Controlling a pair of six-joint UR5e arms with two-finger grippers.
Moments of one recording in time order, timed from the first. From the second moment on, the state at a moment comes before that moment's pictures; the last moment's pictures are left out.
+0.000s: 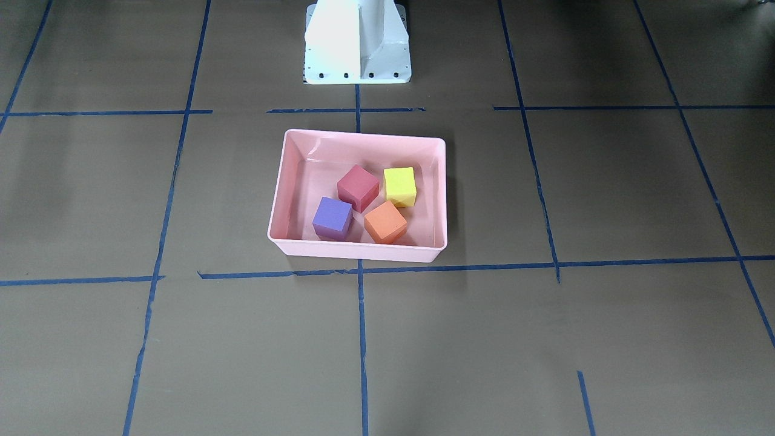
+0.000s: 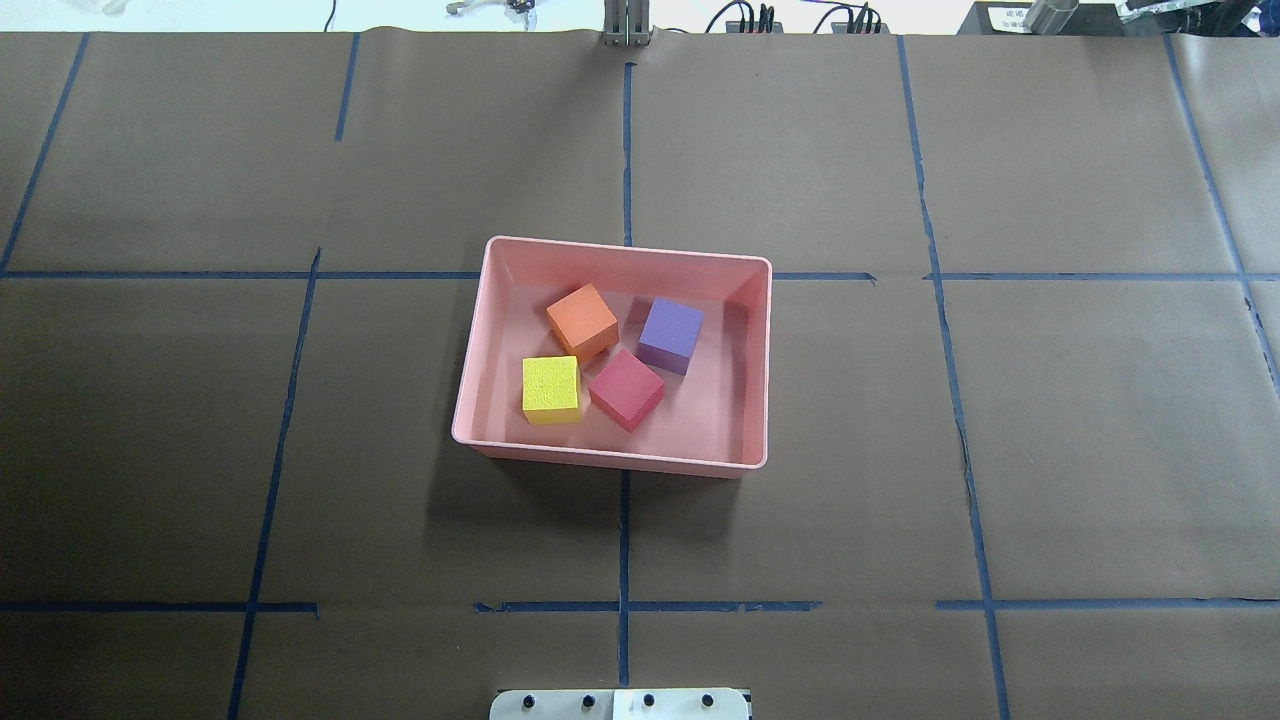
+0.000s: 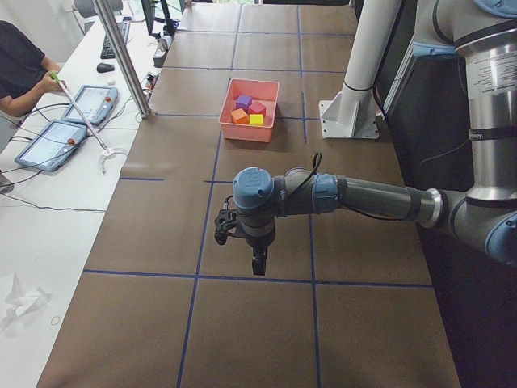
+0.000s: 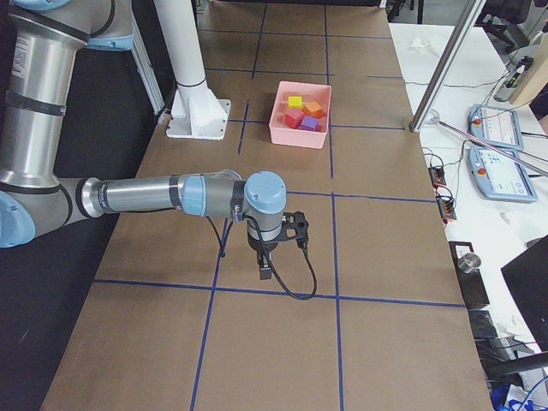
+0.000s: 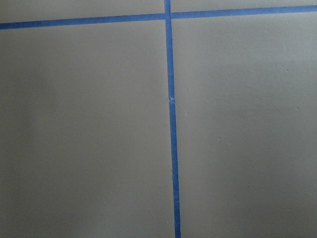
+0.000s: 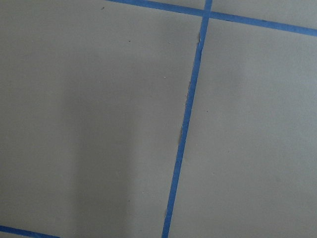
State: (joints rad) left arm -1.59 -1.36 -1.92 -1.33 -2.35 0.13; right arm 1.56 -1.85 1.97 -1.74 2.35 -0.19
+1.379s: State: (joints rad) left arm -1.59 -1.37 -1.93 -1.33 -2.35 0.13; right arm 1.56 -1.85 1.96 -1.74 2.35 -0.20
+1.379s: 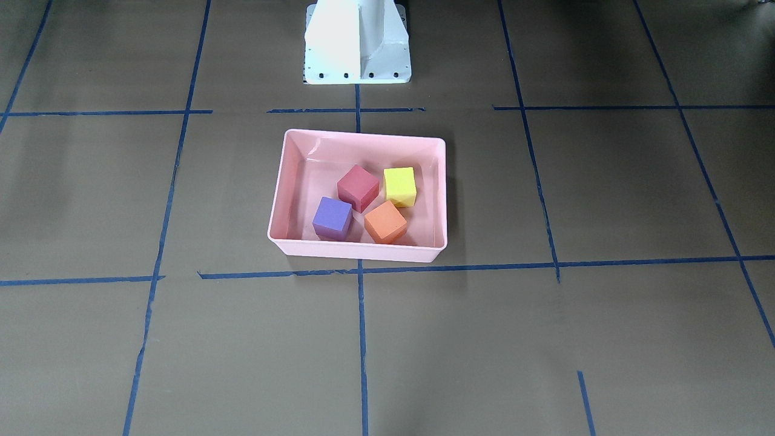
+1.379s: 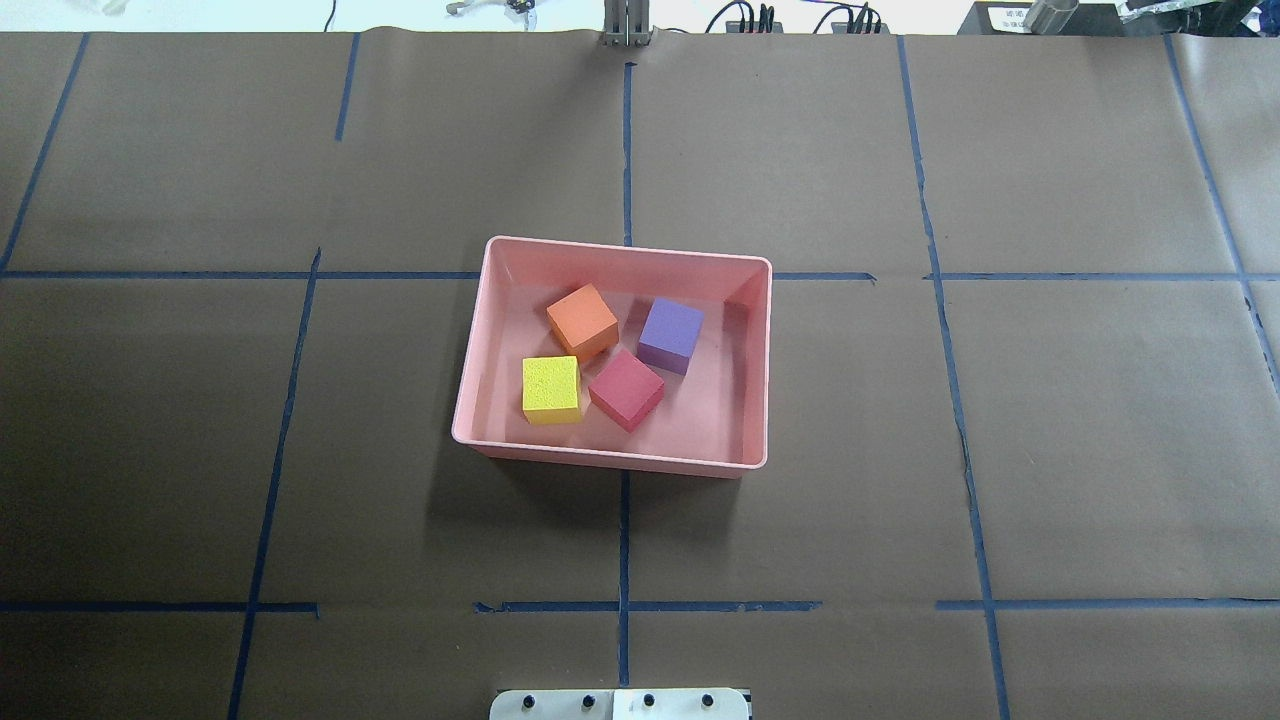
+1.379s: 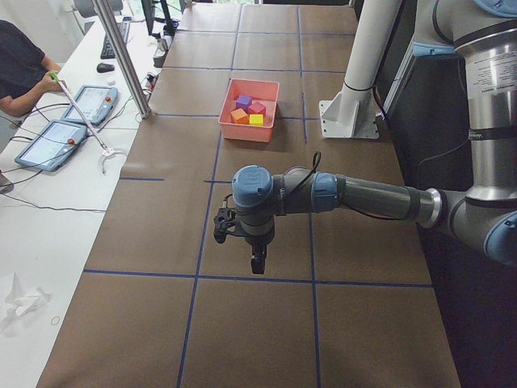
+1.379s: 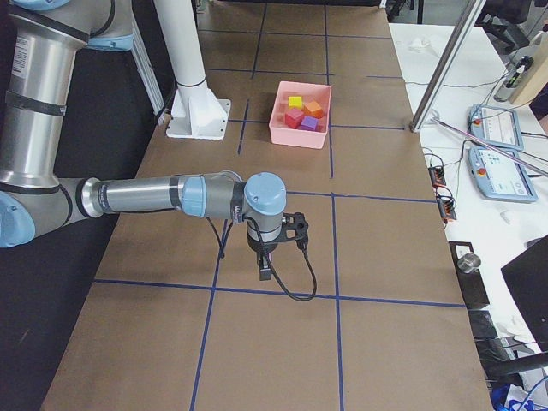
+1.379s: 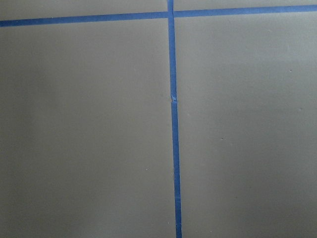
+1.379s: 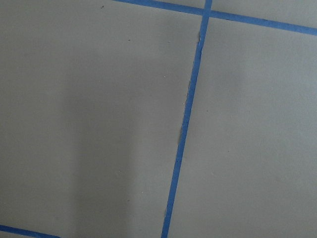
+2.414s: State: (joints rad) left arm -1.59 -1.36 -1.91 -1.33 -2.41 0.13; right arm 1.56 -1.85 1.96 -1.74 2.35 -0.20
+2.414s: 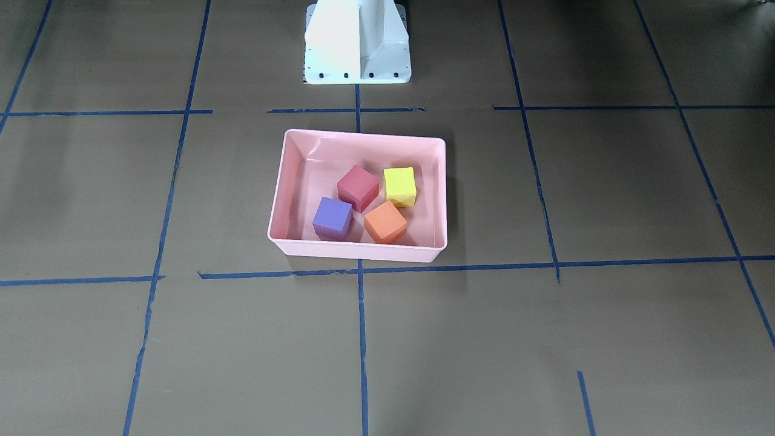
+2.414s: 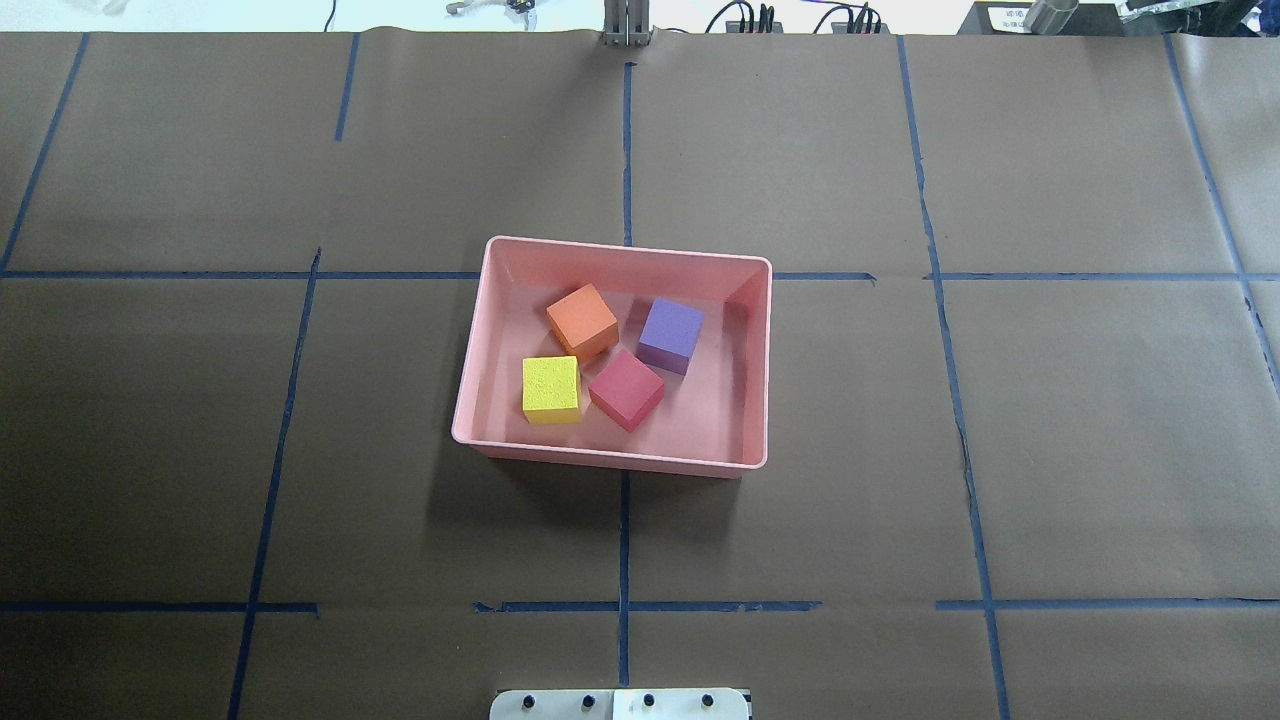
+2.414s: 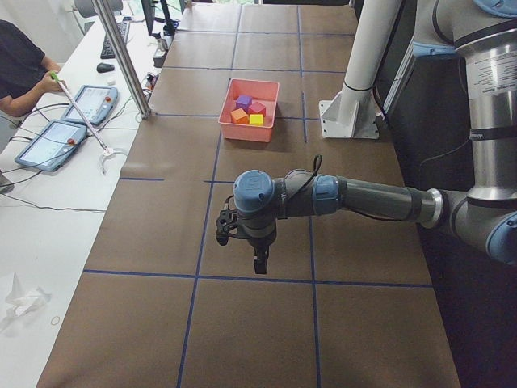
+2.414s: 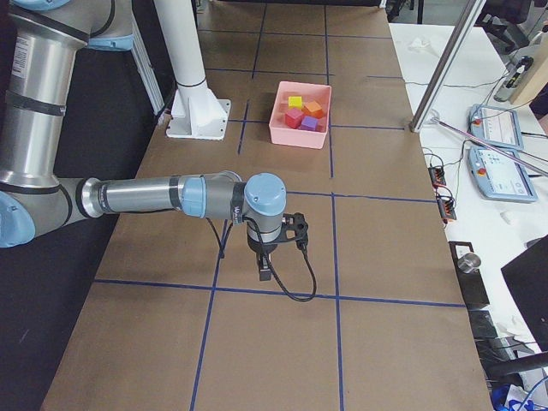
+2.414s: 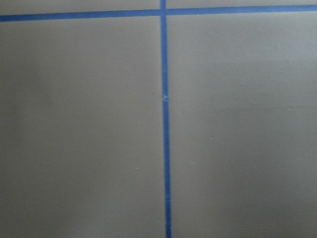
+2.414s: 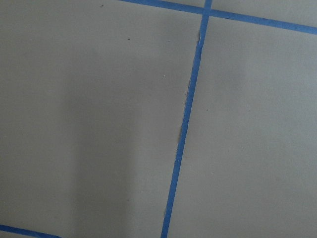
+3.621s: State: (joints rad) left arm -1.59 -1.36 -1.88 -1.36 -2.39 0.13; right arm 1.56 -1.85 1.94 -1.73 2.33 -0.20
